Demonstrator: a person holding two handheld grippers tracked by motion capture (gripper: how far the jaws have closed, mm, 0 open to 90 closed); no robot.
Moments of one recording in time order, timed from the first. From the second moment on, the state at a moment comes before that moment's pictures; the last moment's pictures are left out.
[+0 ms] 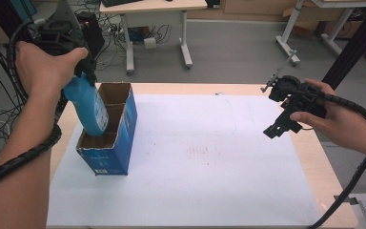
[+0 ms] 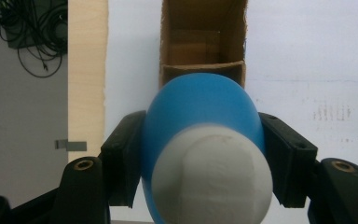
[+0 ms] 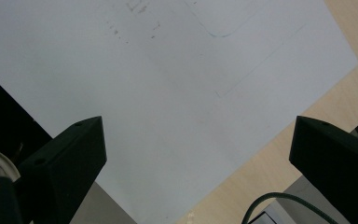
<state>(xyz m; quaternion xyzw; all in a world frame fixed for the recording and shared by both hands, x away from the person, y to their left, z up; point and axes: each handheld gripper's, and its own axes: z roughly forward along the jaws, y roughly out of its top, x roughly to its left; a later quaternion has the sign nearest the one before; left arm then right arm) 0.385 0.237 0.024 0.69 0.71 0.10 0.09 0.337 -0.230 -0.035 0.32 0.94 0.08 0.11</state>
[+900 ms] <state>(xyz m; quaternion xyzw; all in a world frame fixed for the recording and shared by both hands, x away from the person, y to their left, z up) 0.401 0.235 -0.035 0.70 0.71 0.08 0.07 0.348 -0.233 -0.046 0.32 0.94 0.09 0.09</state>
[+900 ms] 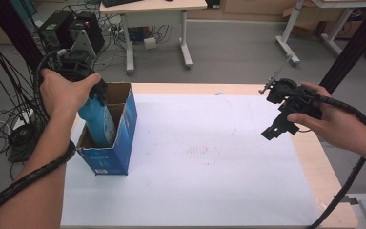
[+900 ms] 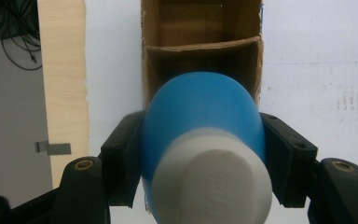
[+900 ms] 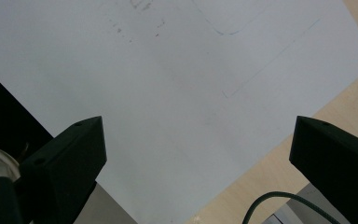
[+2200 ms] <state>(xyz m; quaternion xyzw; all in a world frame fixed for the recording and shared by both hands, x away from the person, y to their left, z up) 0.406 0.238 -0.096 0.71 0.70 0.06 0.06 0.360 -0.231 -0.065 0.32 0.94 0.08 0.08</state>
